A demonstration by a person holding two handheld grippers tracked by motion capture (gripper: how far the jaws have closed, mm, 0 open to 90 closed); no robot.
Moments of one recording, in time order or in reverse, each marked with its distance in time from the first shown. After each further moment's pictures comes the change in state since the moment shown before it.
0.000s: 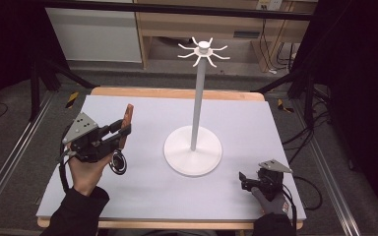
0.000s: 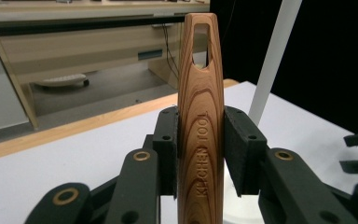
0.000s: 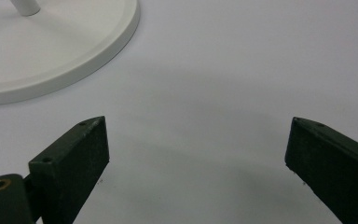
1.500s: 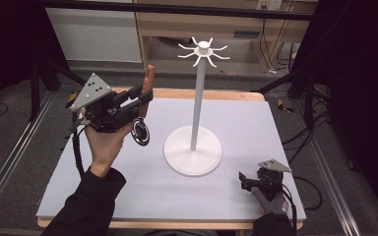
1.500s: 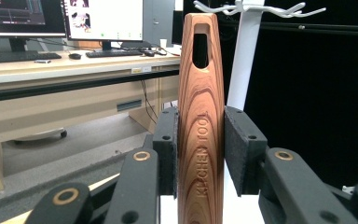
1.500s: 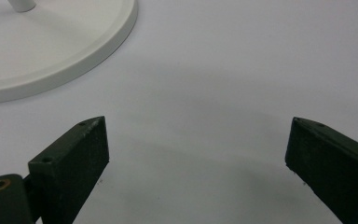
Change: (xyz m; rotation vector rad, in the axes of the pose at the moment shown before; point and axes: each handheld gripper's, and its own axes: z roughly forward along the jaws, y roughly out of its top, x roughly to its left) left arm -0.037 0.088 0.023 -0.164 -0.078 0.041; right arm 0.000 0.000 0.002 0.014 -0.004 0.004
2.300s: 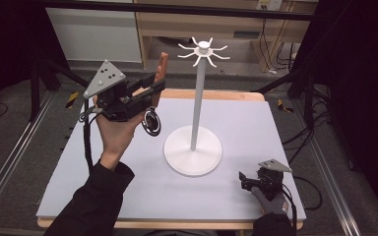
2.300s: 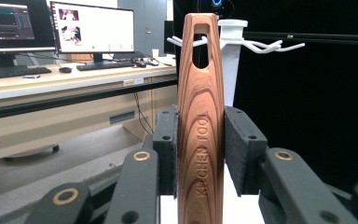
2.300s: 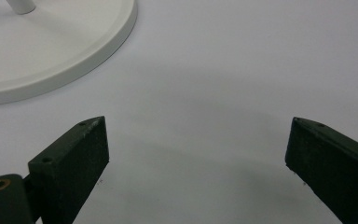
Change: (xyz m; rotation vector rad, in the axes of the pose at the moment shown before) left arm -0.012 0.024 0.021 -0.026 -0.027 0.024; right arm -0.001 0.000 0.000 -0.005 0.000 0.005
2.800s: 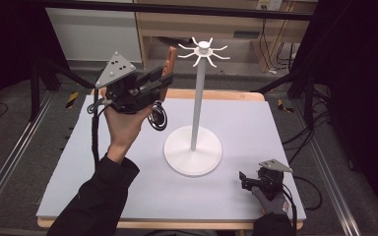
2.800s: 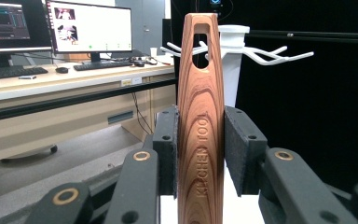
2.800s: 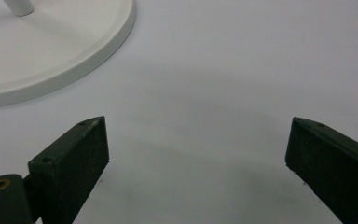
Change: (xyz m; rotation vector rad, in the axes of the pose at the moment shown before) left arm -0.002 0.006 0.018 0.013 -0.003 0.003; right arm 0.000 0.000 0.000 0.001 -0.001 0.007
